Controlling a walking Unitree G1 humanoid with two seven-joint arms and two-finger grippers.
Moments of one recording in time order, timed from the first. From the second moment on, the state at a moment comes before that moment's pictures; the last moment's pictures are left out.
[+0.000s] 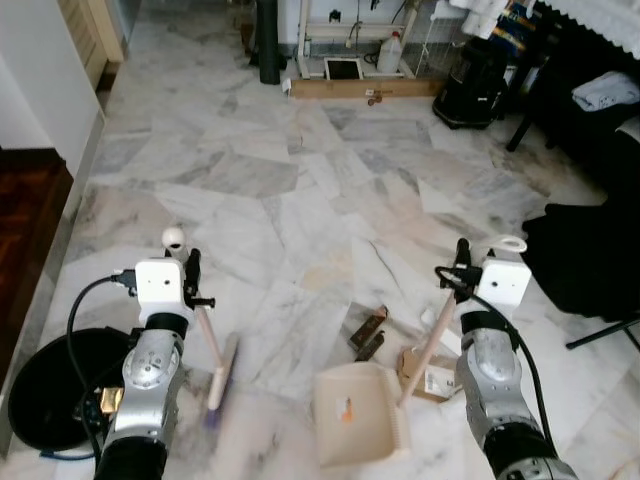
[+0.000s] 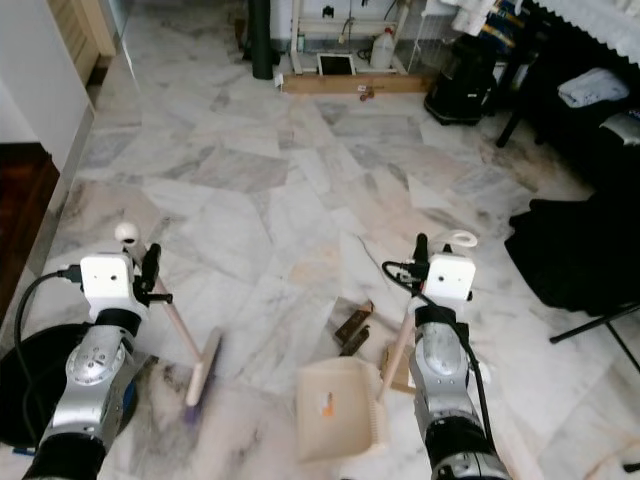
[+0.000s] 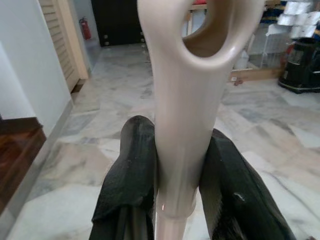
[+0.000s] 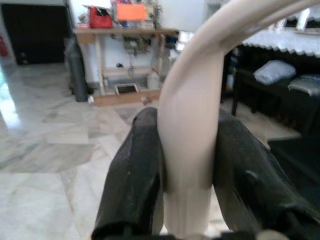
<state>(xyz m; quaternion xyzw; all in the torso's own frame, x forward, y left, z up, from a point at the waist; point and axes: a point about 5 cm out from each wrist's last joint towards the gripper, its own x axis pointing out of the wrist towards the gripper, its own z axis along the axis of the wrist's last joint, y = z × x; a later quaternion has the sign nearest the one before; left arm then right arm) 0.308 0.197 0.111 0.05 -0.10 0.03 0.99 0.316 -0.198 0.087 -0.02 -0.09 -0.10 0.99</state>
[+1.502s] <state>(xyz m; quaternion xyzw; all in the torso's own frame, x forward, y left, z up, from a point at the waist) 0.309 0.201 0.115 0.05 -0.10 0.03 0.99 0.321 -0.192 0.095 -0.01 -0.10 -0.09 0.99</state>
